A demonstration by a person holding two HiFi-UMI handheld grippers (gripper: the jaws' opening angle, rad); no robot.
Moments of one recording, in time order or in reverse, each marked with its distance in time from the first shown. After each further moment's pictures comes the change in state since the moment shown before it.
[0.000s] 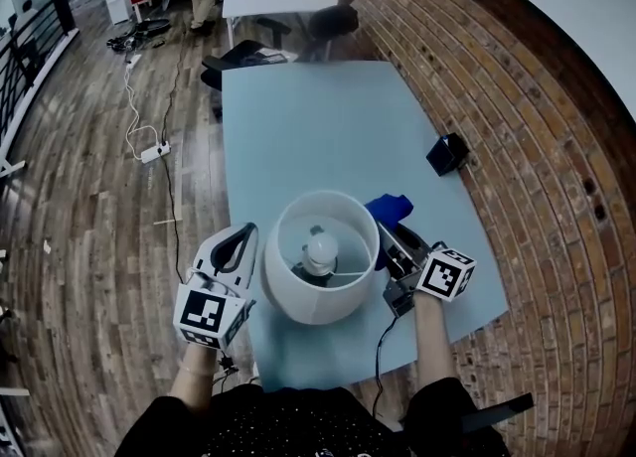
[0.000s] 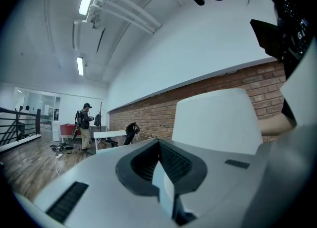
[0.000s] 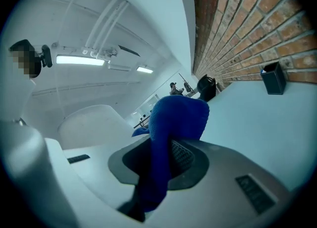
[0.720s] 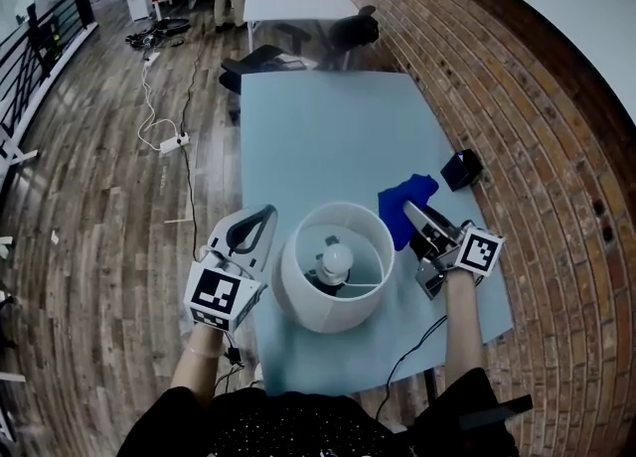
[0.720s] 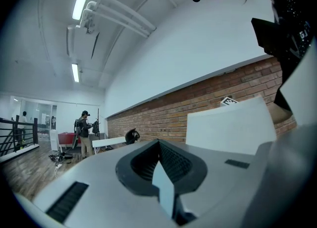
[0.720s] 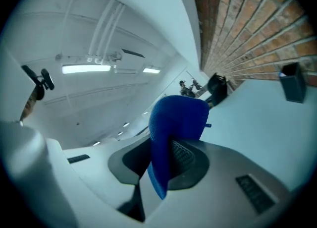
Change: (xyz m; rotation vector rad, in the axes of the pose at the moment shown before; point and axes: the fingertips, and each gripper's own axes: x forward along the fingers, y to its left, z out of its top) left arm 0.026 0.016 0.028 0.071 -0.037 -0.016; right arm 0.017 -0.001 0.073 -0.025 0.030 0.136
